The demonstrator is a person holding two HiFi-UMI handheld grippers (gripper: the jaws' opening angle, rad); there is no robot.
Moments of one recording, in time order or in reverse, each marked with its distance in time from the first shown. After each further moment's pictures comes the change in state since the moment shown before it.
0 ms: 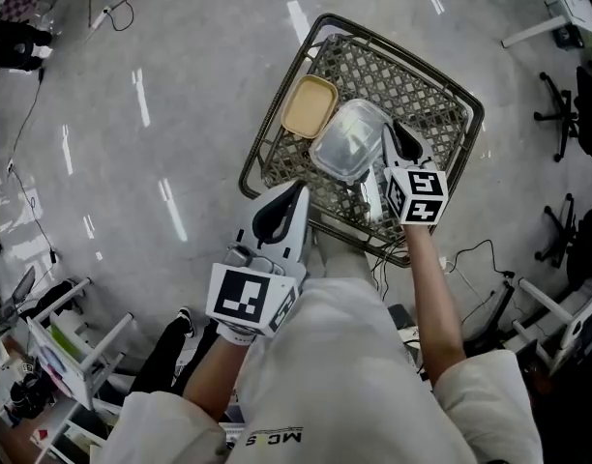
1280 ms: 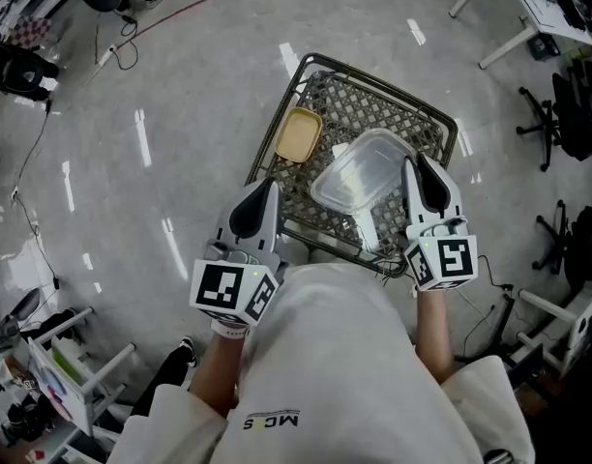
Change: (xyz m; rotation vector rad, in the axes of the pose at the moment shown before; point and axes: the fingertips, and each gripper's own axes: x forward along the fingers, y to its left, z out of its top) left arm -0.035 -0.004 0.067 0.027 -0.153 0.047; right arm -0.183 0.014 0.142 -0.044 -0.386 -0.017
